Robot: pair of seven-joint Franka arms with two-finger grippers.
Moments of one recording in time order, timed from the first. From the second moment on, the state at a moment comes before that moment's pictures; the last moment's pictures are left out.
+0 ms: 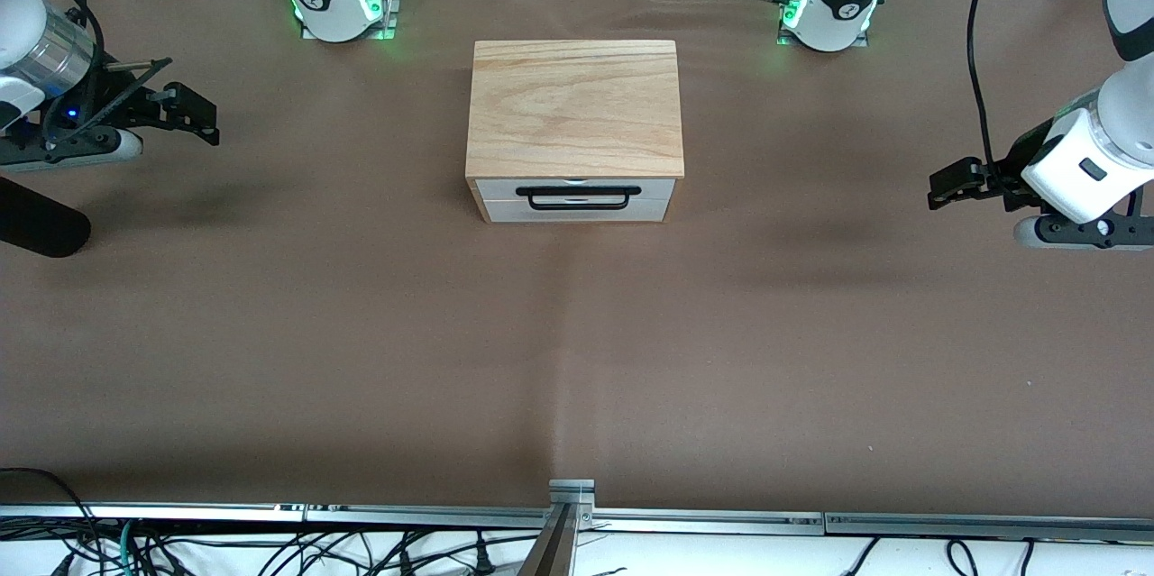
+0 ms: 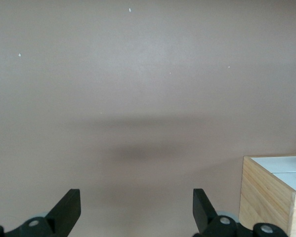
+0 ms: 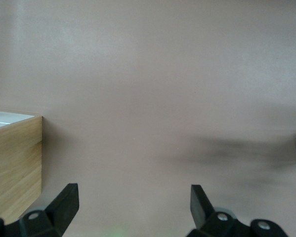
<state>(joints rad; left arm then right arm) -0.05 0.19 -0.02 -1.44 -0.03 1.55 -0.07 -0.09 -0.04 0.17 -1.72 0.00 1.63 -0.05</state>
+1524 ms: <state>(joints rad) -0.04 0.20 -0.02 -1.44 -0.03 1.56 -0.07 -0.09 -0.04 0.17 -1.72 0.00 1.65 -0.06</state>
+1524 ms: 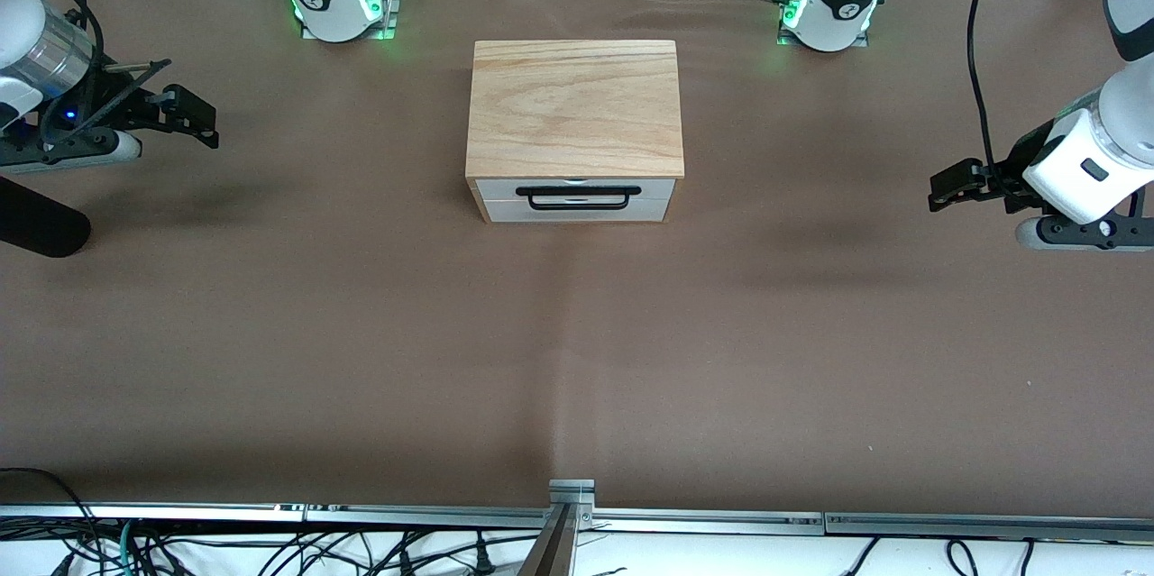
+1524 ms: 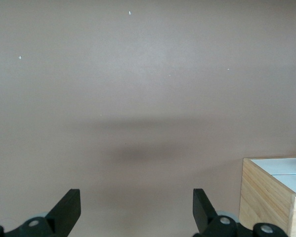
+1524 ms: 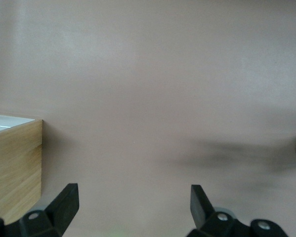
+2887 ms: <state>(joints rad) -0.06 0.27 -0.03 -1.44 -0.29 1.55 -0.07 -0.09 -0.05 0.10 -1.69 0.08 1.66 -0.11</state>
